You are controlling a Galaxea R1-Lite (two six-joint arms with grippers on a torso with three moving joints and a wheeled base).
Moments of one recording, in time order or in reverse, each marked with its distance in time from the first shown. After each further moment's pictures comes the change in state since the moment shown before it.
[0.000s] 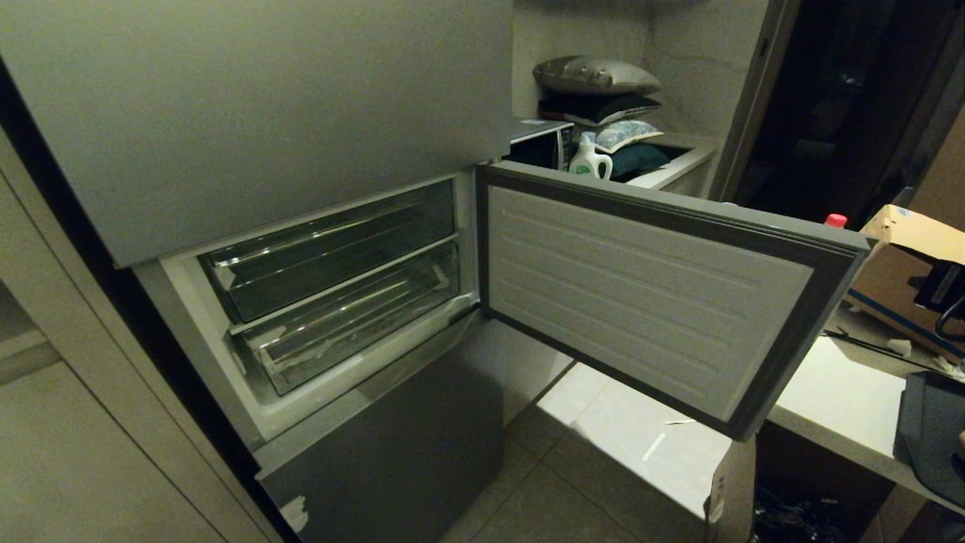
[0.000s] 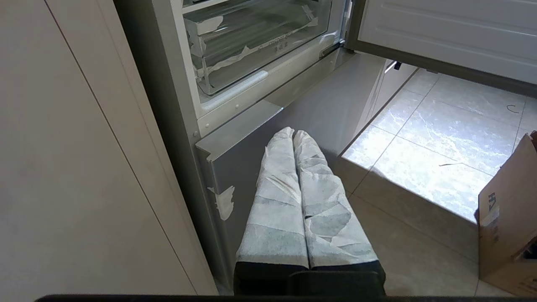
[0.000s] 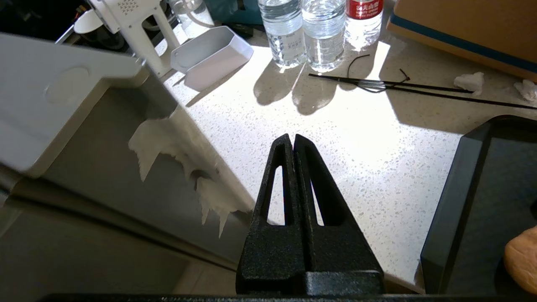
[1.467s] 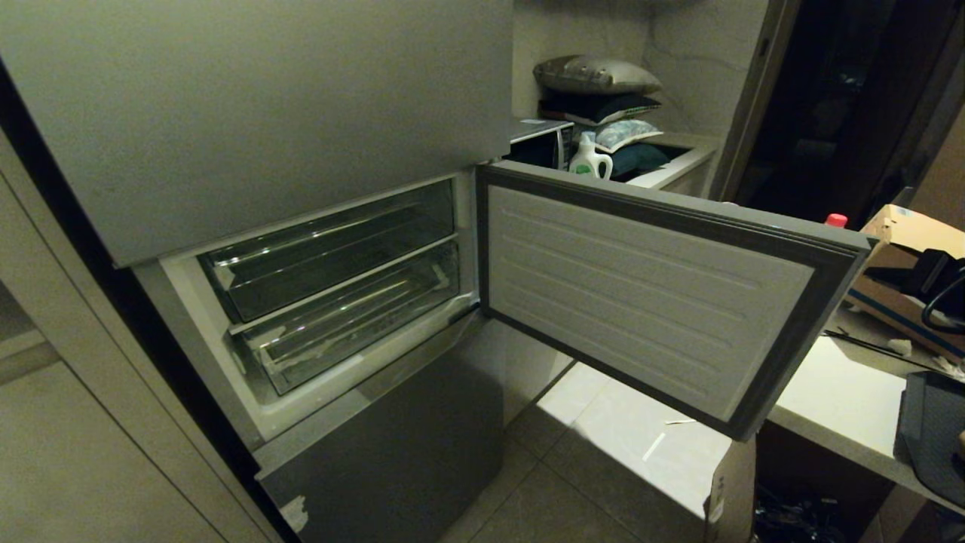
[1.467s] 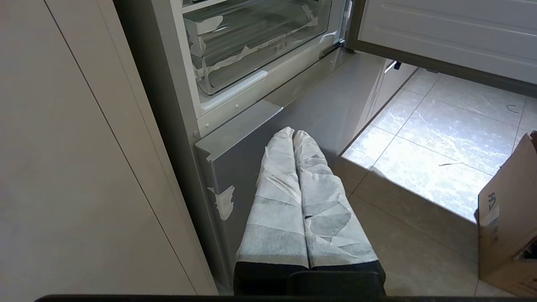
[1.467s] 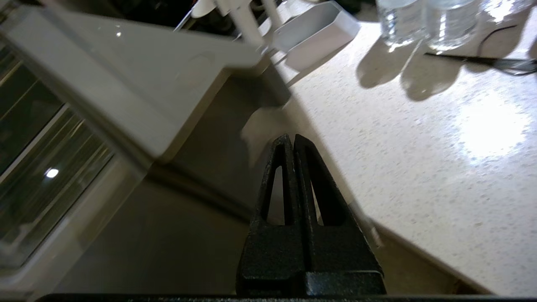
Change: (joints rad) left arm 0.000 0.000 0.000 0.000 0.000 0.000; right arm -0.003 0.030 -0.028 -0.004 0.312 0.138
